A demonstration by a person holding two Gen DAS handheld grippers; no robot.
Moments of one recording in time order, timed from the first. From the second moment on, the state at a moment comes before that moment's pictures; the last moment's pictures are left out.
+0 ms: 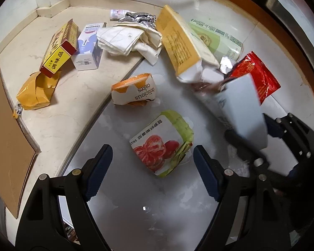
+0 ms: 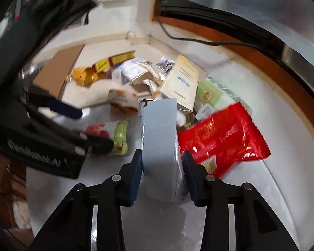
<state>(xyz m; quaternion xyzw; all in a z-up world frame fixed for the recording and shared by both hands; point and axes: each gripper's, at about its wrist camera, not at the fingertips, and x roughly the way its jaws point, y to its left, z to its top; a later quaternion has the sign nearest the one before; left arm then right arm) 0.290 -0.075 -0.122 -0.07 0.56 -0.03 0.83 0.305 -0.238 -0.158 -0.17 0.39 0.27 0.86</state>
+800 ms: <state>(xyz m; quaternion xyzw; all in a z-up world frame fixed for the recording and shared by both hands) 0.292 -0.100 -0.131 -0.04 0.55 -0.05 0.83 0.343 -0.364 -0.147 0.49 0.41 0.35 0.69</state>
